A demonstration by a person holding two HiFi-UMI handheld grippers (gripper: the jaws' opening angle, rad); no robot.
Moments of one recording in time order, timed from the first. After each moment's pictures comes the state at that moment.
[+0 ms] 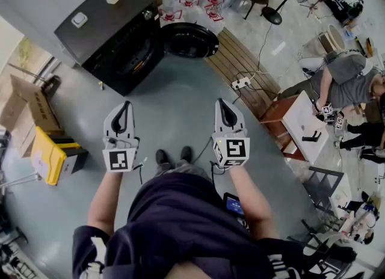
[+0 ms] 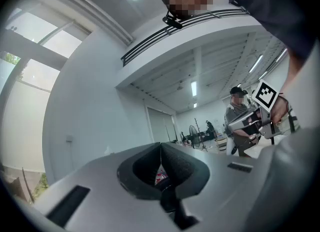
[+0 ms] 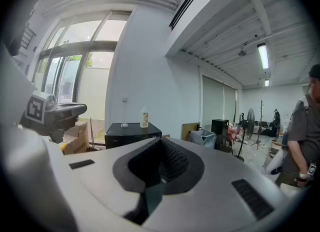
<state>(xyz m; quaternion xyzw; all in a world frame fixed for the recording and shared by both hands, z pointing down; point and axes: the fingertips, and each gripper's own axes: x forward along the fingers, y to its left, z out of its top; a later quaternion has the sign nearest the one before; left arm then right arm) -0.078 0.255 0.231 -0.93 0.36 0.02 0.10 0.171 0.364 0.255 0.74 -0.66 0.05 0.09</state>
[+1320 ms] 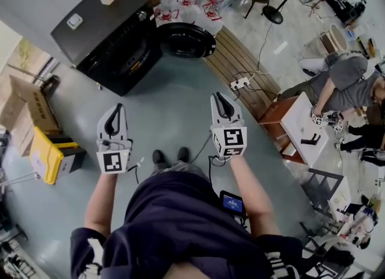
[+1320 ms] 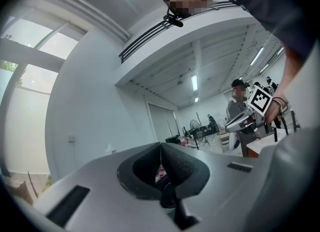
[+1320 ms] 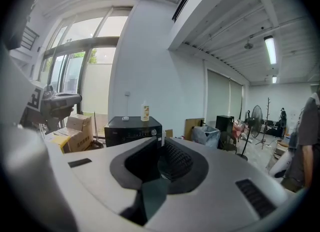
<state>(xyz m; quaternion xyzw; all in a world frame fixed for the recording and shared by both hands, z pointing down) -0.054 0.250 0.245 -0.92 0.38 -0.01 0.10 0.227 0.339 0.290 0.72 -0.68 0.07 0.12</state>
